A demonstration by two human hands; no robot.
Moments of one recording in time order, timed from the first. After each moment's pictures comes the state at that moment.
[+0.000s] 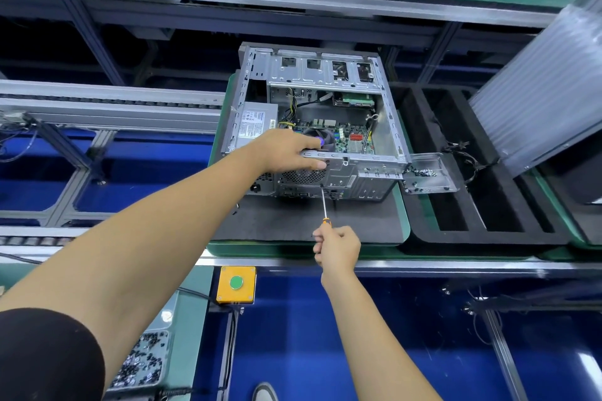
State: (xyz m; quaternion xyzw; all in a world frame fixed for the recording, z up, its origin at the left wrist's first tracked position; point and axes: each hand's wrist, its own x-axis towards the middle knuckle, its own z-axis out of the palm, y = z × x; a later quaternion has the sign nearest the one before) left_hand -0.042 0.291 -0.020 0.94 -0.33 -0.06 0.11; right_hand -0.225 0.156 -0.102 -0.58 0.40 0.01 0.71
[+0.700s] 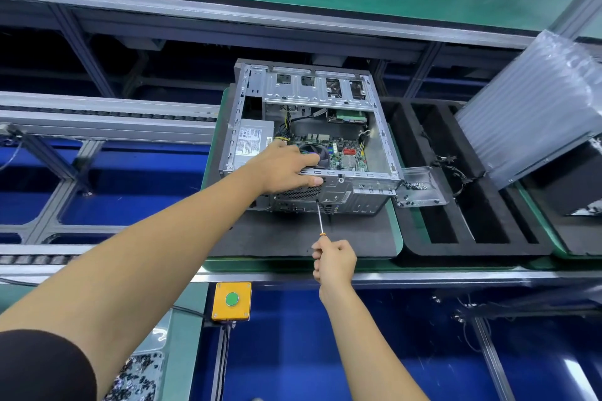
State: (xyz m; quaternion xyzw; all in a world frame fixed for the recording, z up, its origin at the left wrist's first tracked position) left_hand -0.041 0.292 -0.025 0.92 -0.38 -0.02 0.06; right_hand -0.222 0.156 -0.097 -0.58 0.43 0.02 0.69
